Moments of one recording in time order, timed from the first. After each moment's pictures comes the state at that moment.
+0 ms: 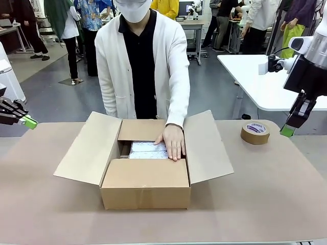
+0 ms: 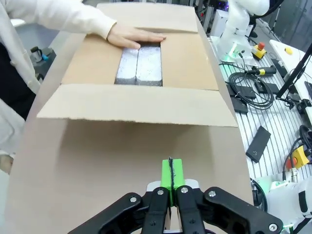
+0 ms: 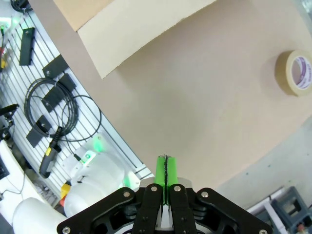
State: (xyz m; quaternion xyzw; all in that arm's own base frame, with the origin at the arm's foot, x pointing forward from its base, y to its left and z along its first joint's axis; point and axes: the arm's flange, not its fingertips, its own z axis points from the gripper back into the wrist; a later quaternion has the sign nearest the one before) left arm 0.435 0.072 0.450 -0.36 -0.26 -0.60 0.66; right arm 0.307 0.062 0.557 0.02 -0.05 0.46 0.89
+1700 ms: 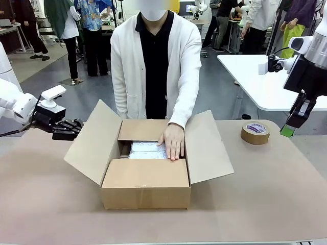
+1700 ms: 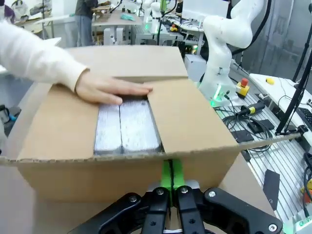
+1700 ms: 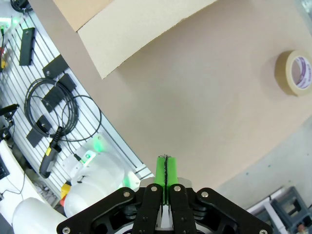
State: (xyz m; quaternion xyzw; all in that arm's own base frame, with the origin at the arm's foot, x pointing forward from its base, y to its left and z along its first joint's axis) left arm 0.477 -0.060 0.353 -0.50 -0.30 -0.60 0.55; right arm 0.307 0.062 0.557 0.02 -0.05 0.46 0.89
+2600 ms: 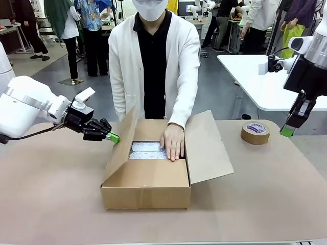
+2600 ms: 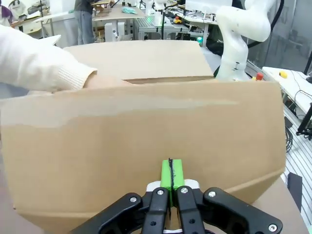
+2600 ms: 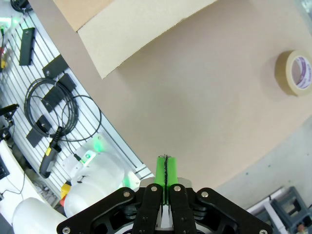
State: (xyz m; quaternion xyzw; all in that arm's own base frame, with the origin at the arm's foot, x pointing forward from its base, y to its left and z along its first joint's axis) left arm 0.503 -0.142 0.336 -0.48 -0.31 -0.62 0.54; right arm 0.307 0.062 0.557 0.02 -0.05 0.46 0.89
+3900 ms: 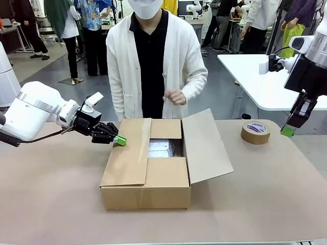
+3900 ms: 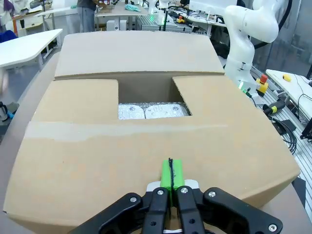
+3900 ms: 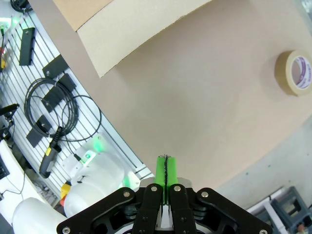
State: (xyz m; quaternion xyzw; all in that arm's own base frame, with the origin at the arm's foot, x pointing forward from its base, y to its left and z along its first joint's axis) left arm 0.513 -0.157 0.314 -0.48 -0.30 -0.61 0.55; right arm 0.307 0.062 0.557 0.02 -0.05 0.46 0.89
